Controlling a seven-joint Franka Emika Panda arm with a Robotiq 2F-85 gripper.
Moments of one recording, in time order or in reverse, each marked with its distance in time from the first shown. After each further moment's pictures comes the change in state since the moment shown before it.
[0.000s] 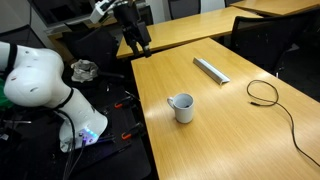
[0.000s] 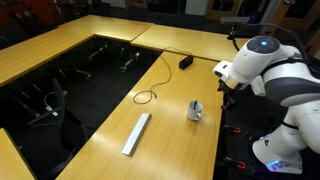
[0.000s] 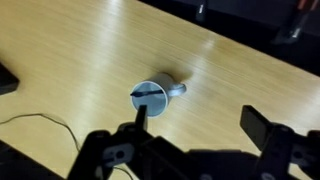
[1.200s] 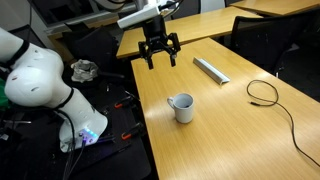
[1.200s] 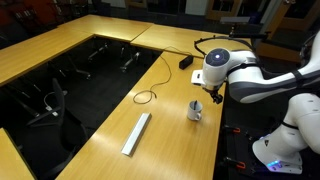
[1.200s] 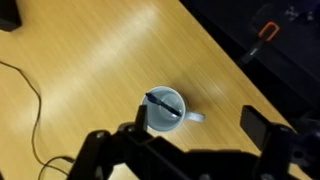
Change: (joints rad) arm 0.015 0.341 -0.070 0.160 -0.200 0.008 -0.396
